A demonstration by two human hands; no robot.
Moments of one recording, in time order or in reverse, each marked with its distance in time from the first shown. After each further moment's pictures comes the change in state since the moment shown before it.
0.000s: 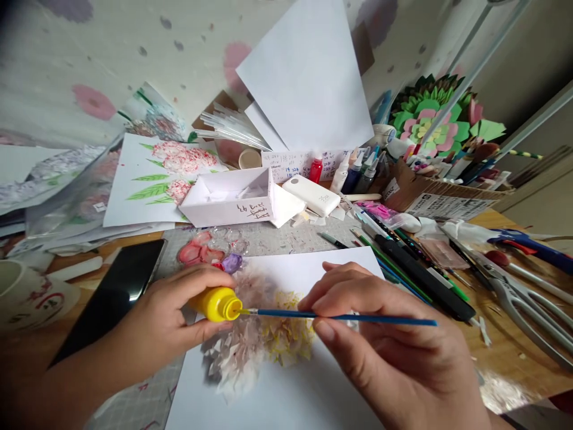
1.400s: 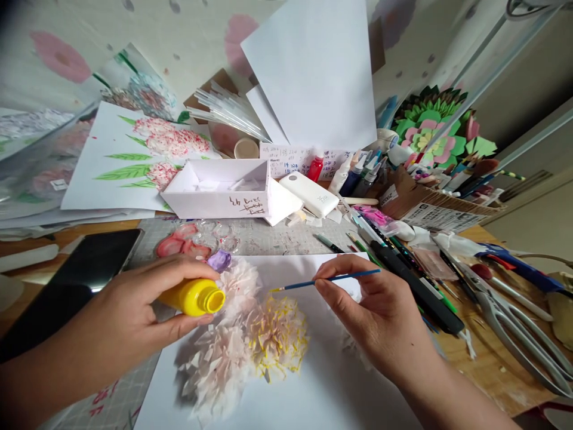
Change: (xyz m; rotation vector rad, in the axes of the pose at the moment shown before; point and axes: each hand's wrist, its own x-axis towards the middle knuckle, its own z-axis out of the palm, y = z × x) left_hand 0.000 -0.011 0.001 0.045 0.041 -0.051; right_hand 0.027 0.029 -0.001 -0.282 -0.034 0.192
